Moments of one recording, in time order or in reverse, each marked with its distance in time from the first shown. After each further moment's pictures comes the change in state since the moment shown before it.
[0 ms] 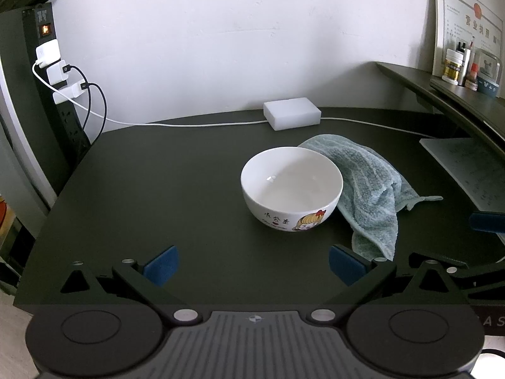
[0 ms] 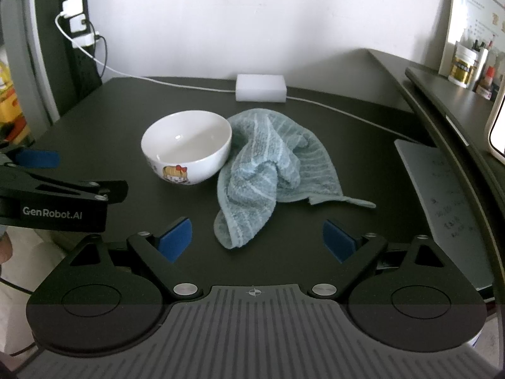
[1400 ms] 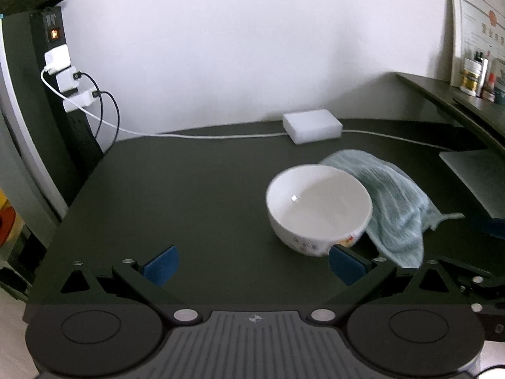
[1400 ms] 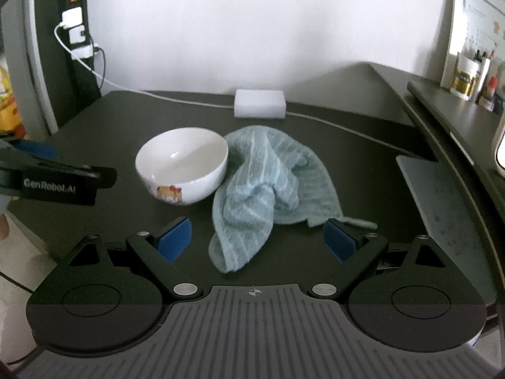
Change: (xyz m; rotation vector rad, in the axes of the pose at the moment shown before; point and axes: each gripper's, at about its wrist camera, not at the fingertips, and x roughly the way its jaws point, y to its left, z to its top) left arm 0.019 0.018 0.024 -0.011 -0.033 0.066; right arm 0.010 -0.005 0.009 -0.006 -0.069 0.004
